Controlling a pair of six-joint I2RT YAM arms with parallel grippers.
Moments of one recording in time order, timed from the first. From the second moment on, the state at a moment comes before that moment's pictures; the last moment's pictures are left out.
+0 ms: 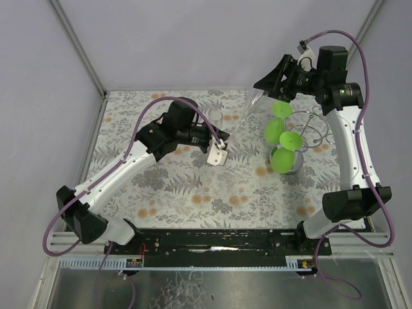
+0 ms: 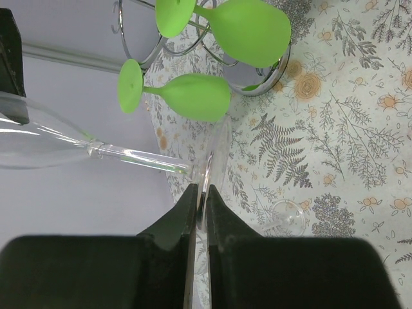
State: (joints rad) left arm -0.71 1.43 1.46 -0.56 0.65 1.33; right arm 0.09 1.58 1.90 -0.78 -0.73 0.63
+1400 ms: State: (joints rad) left arm -0.23 1.71 1.83 -0.40 0.59 0.03; right arm 0.48 1.49 1.94 -0.68 0.04 0.31
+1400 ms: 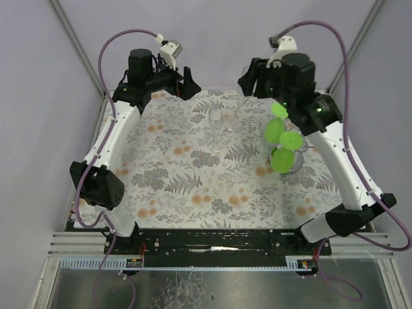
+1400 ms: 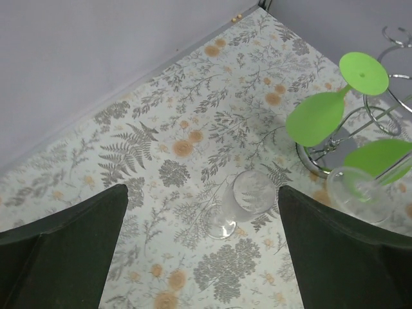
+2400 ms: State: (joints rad) left arm -0.17 1.75 1.83 -0.42 0.69 -0.16; right arm 0.63 1.47 1.15 0.05 0.57 0.11
